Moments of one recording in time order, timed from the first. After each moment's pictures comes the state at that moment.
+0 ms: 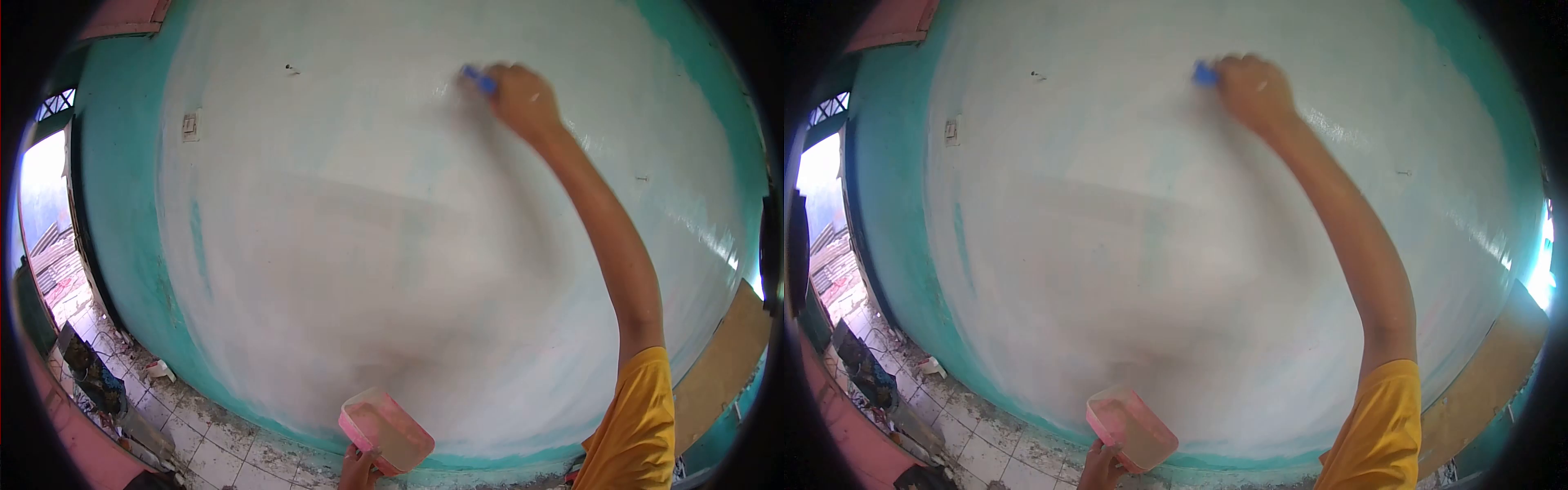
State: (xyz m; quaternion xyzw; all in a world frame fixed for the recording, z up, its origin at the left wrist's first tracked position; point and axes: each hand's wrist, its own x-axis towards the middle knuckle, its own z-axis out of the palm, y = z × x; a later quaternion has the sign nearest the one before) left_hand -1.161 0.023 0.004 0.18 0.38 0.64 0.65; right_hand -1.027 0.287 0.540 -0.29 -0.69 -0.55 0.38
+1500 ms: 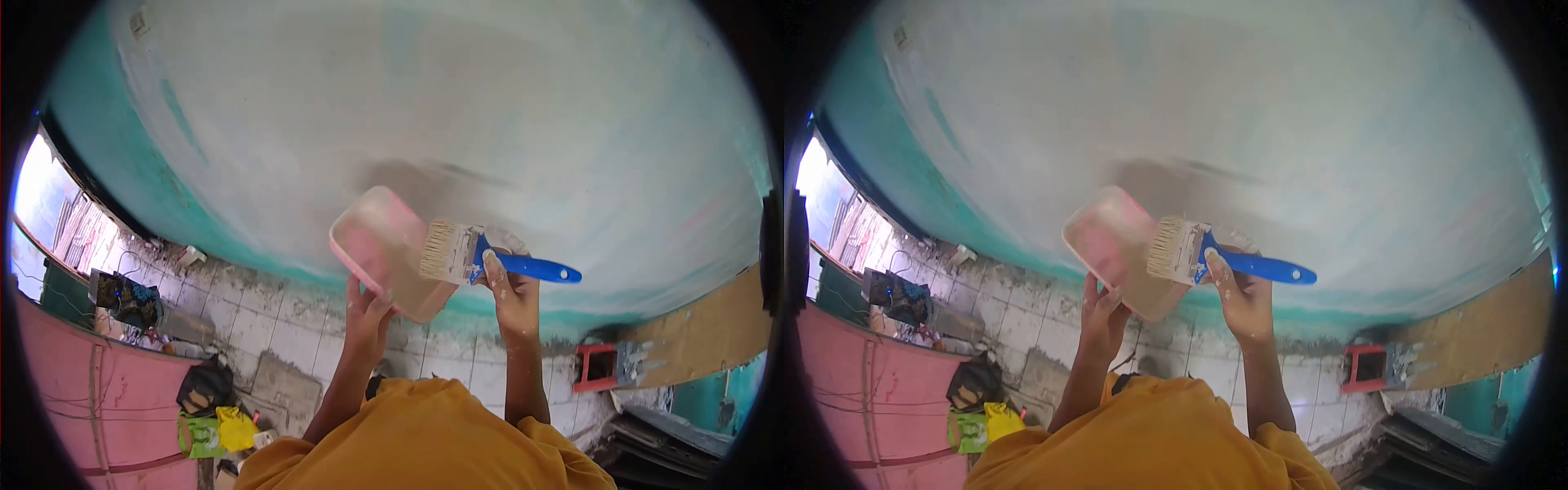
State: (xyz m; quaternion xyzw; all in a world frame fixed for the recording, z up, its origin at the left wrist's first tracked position) left_hand -1.131 0.025 0.049 0.23 0.35 0.69 0.59; right_hand -0.941 0.079 0.119 -0.36 -0.50 0.53 0.58
